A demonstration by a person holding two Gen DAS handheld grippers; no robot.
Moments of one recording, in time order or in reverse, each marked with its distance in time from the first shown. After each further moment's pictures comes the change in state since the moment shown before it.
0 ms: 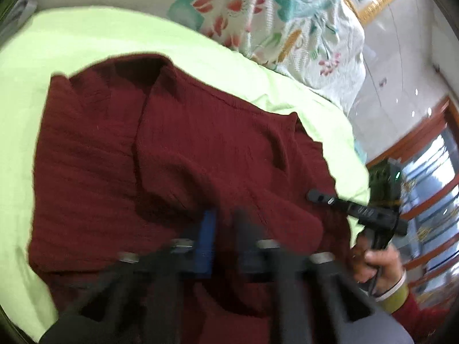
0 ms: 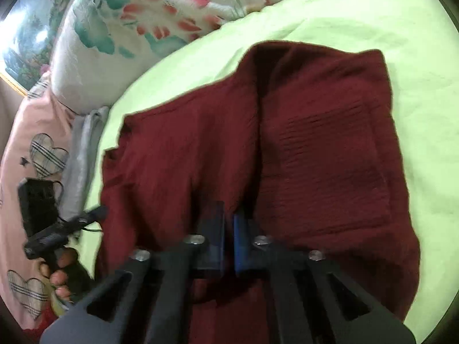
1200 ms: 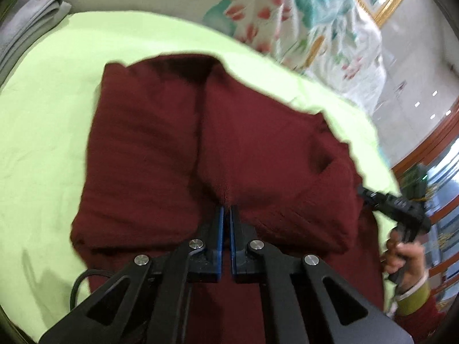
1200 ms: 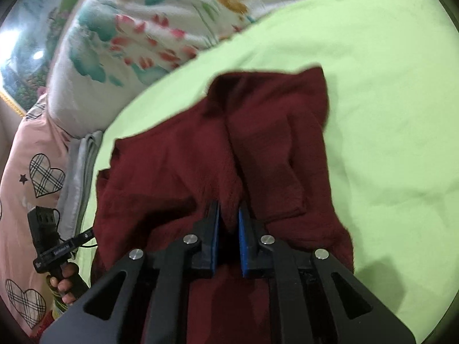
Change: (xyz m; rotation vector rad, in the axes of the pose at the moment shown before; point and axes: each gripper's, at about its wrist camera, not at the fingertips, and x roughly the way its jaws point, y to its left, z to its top) left arm -0.004 0.029 -0.022 -0.020 -0.015 0.146; right arm -0.027 -0.036 -0.017 0.055 -0.094 -0.064
